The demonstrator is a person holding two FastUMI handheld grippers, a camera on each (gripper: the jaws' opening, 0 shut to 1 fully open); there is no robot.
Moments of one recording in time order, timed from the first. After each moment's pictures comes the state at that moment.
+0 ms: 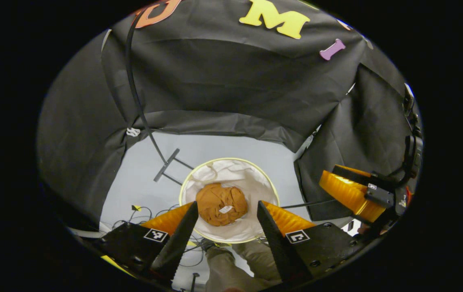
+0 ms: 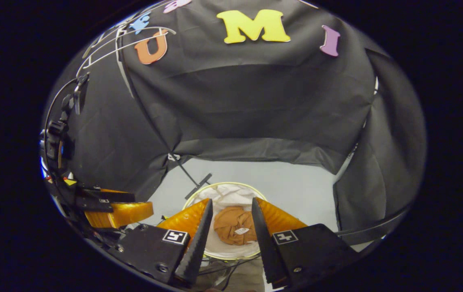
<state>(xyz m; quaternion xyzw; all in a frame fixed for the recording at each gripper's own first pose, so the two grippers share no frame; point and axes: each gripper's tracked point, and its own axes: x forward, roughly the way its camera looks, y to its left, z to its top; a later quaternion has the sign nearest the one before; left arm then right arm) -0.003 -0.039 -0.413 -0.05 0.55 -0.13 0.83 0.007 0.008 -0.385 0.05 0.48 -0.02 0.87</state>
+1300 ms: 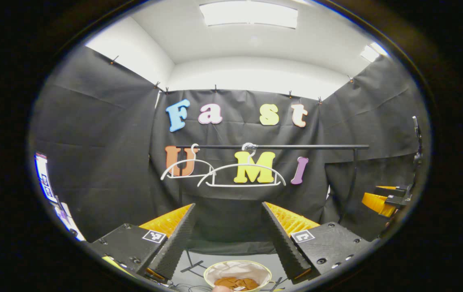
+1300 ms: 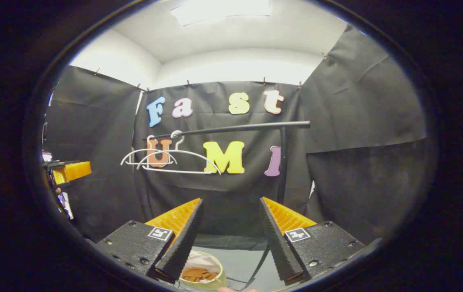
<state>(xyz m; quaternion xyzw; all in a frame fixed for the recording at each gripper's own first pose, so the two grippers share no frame) -0.195 -0.044 0.033 -0.01 0.01 -0.03 1.00 -0.212 -0.098 0.000 -0.03 0.06 -0.04 1.00</state>
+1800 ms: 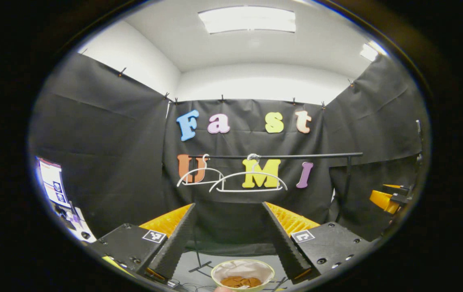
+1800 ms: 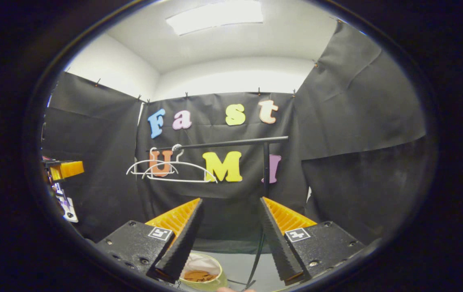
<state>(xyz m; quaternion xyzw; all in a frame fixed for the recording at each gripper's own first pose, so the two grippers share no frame) -0.246 -0.039 0.075 0.01 -0.01 -0.01 1.00 -0.255 -0.111 0.025 -0.01 0.03 -0.05 1.00</state>
